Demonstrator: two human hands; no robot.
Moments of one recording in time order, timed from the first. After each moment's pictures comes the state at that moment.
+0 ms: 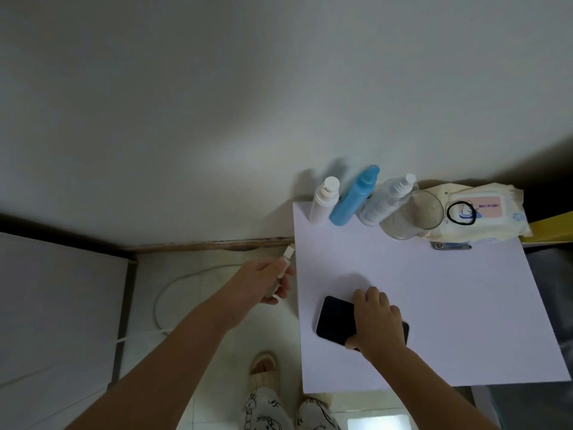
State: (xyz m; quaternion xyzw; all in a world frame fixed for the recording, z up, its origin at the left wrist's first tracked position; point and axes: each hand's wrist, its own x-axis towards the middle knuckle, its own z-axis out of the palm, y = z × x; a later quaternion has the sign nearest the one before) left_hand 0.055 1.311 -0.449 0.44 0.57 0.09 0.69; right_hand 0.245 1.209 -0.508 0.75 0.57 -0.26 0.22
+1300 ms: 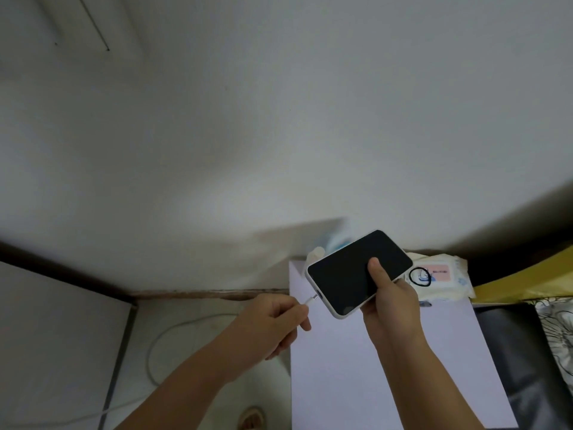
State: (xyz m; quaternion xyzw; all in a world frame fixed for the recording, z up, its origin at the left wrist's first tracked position) left_hand 0.059 1.295 -0.280 0.54 0.47 0.12 0.69; right_hand 0.239 1.284 -0.302 0.59 0.00 -0.50 -0.63
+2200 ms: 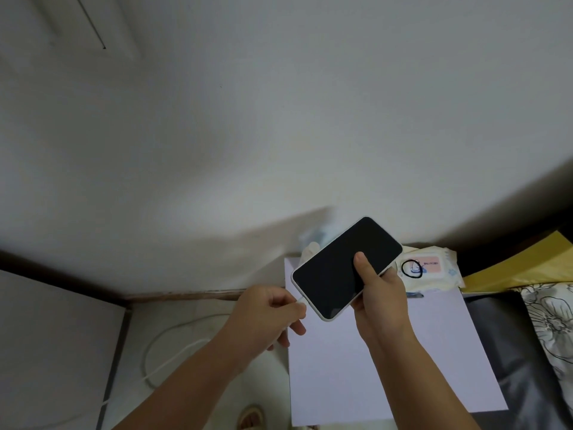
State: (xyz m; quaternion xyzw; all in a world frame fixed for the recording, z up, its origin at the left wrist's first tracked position) left_hand 0.064 1.292 -0.268 0.52 0.56 0.13 0.63; right_hand 0.227 1.276 -0.296 0.59 0.06 -0.49 -0.64
